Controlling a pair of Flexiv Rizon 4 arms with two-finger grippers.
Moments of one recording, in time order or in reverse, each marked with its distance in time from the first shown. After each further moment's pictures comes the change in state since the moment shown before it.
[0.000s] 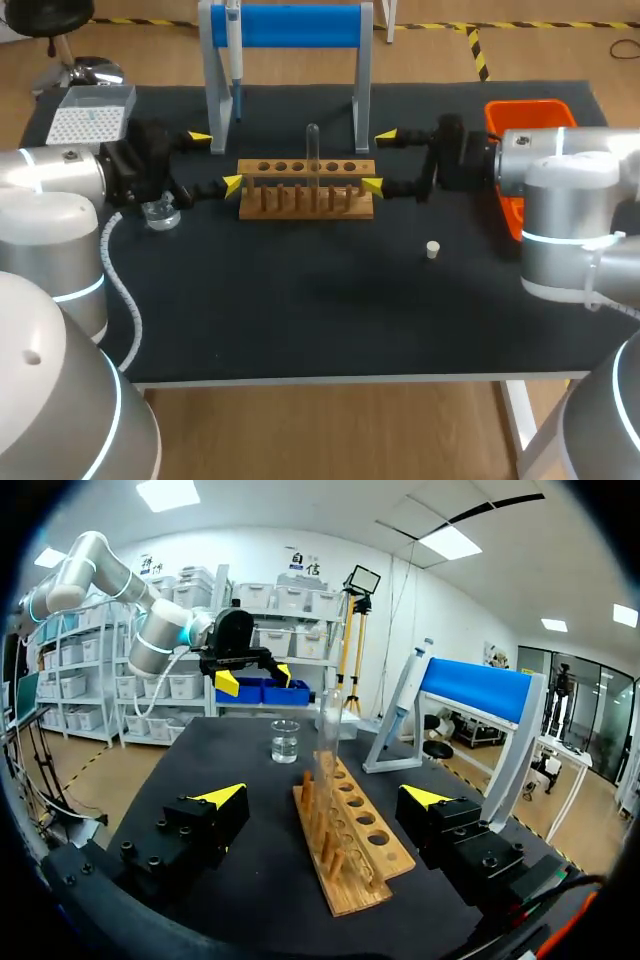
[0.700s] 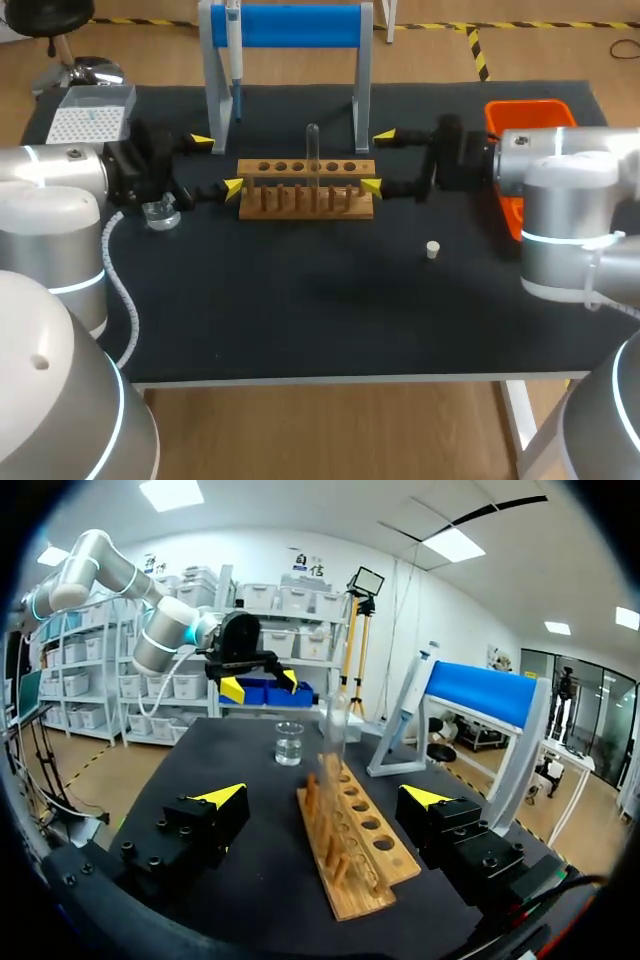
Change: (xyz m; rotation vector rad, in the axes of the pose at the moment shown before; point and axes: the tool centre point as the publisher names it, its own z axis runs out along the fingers) left arm -0.001 0.005 0.003 -0.025 0.014 0.016; right arm 0.006 0.004 0.004 -0.013 0.024 -0.012
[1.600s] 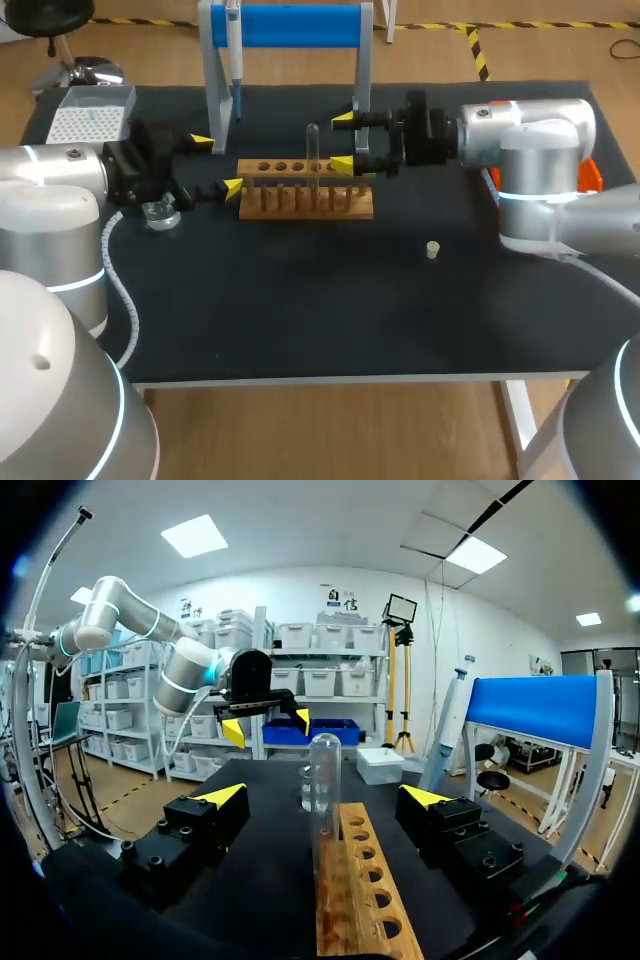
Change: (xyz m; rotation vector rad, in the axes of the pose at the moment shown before) left arm 0.000 0.000 0.000 0.001 0.001 0.000; right arm -0.018 0.026 0.061 -0.173 0.244 0.058
